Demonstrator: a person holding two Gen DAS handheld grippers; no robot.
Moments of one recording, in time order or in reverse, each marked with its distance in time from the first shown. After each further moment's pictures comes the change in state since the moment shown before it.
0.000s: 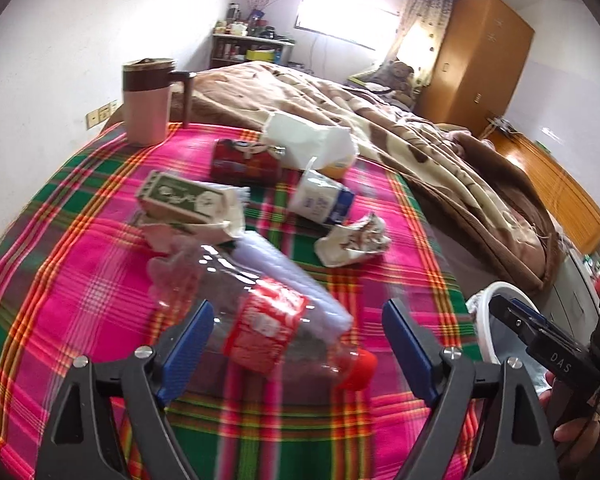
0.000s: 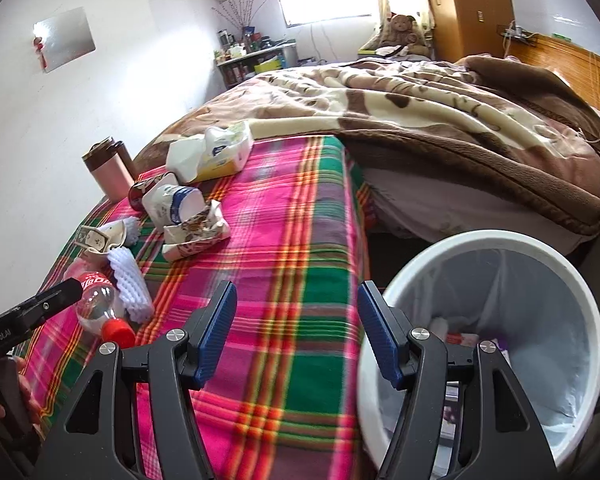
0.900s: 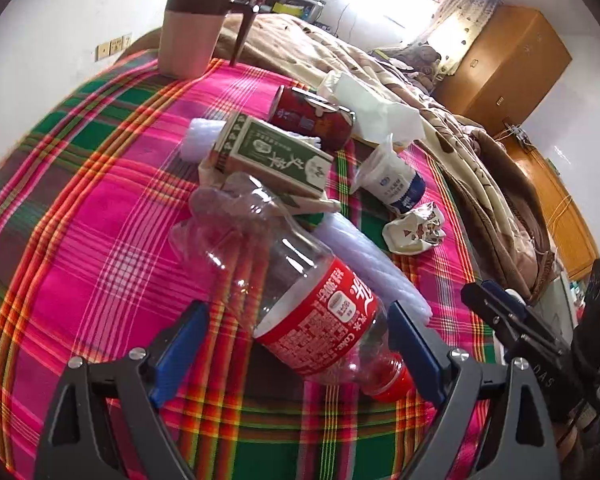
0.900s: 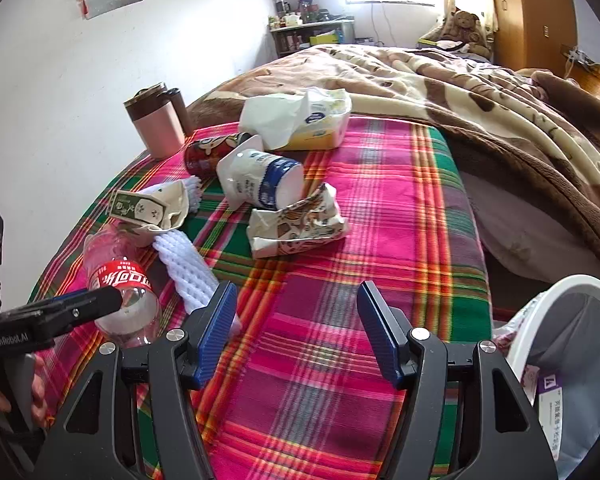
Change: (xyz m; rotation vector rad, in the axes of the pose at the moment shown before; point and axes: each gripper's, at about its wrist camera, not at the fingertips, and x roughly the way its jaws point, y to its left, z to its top) left arm 0.034 0.070 0.009 -0.160 0.182 -0.077; right arm 0.046 0.084 0.009 -0.148 0.099 0.089
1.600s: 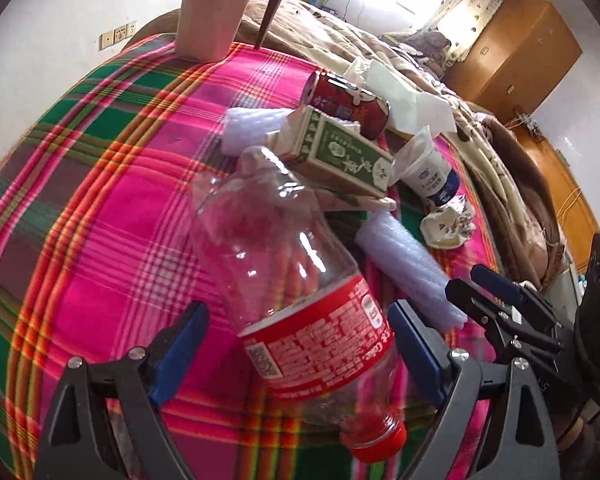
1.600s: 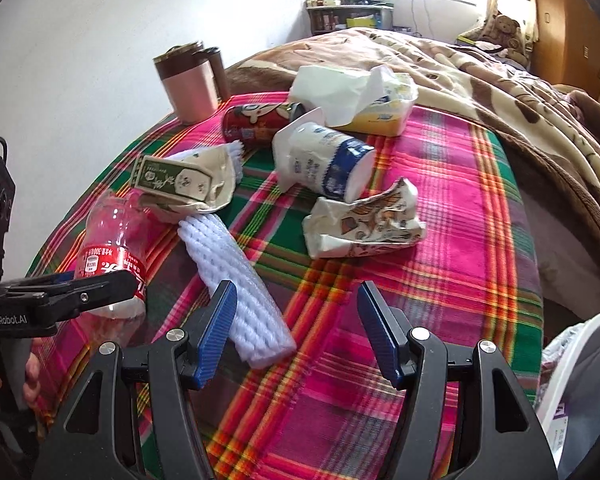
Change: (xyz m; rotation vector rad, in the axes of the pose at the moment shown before) left arm 0.006 0.033 0.007 0.023 0.060 0.039; right arm 0.034 0.040 0.008 -0.117 0.090 0.051
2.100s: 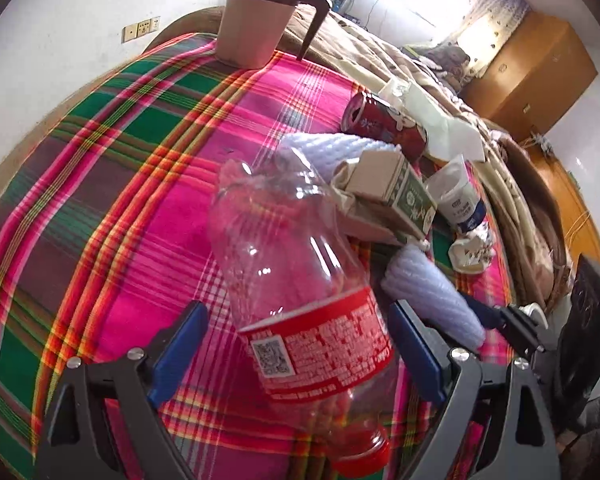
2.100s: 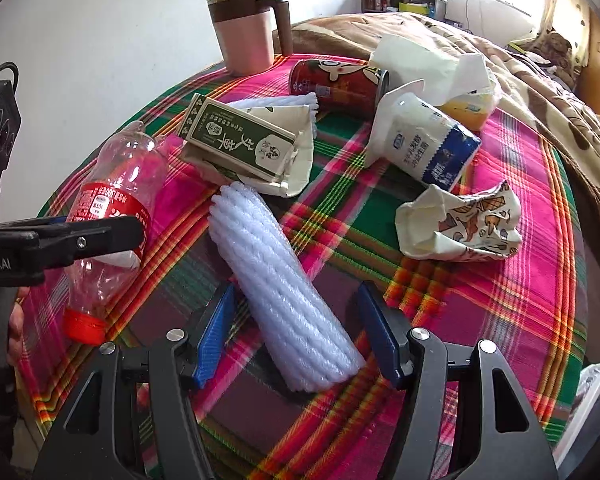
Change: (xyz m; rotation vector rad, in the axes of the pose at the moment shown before) left arm -0.005 0.033 0.013 -0.079 -0.031 0.013; right arm 0.030 0.039 0.001 -0.142 0.099 0.060
